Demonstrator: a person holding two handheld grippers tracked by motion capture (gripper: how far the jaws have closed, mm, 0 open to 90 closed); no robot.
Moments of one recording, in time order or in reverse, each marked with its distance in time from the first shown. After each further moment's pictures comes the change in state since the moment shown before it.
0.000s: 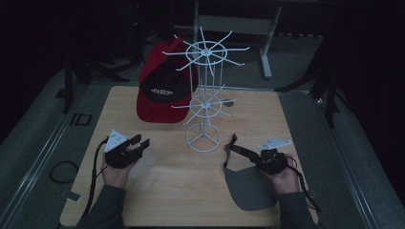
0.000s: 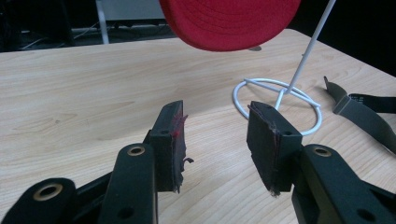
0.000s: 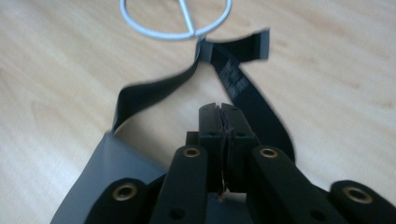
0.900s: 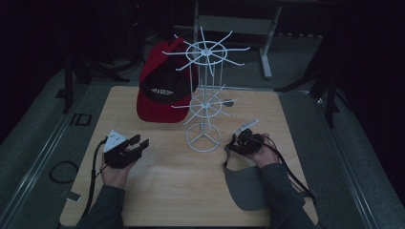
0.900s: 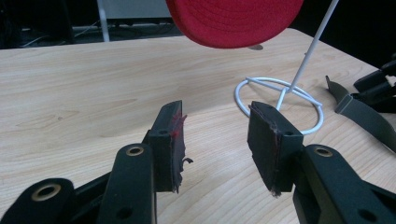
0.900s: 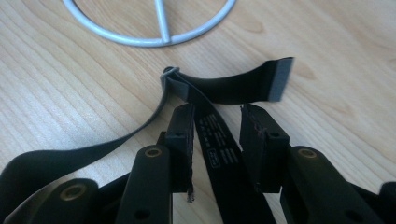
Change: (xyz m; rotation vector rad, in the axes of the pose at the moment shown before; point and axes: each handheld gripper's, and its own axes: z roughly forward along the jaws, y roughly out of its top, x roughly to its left) left arm 0.003 -0.001 -0.001 0.002 0.002 -0.010; right arm -0.020 0.047 0.090 0.214 0.027 -0.121
